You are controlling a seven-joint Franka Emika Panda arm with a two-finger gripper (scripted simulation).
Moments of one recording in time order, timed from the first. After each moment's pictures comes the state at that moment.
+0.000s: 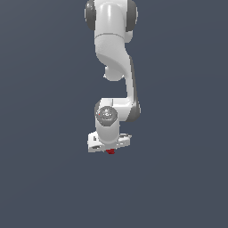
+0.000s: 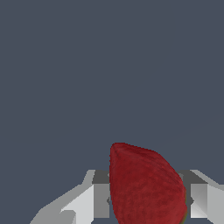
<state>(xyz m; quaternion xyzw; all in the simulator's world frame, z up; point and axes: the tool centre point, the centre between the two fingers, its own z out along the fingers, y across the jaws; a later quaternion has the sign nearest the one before) 0.073 -0.023 0.026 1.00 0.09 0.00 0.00</state>
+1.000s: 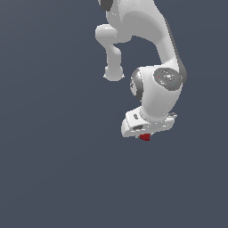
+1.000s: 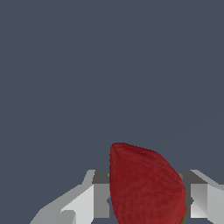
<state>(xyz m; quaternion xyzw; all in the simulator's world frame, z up) 0.061 0.129 0.158 1.00 0.09 0.00 0.00</state>
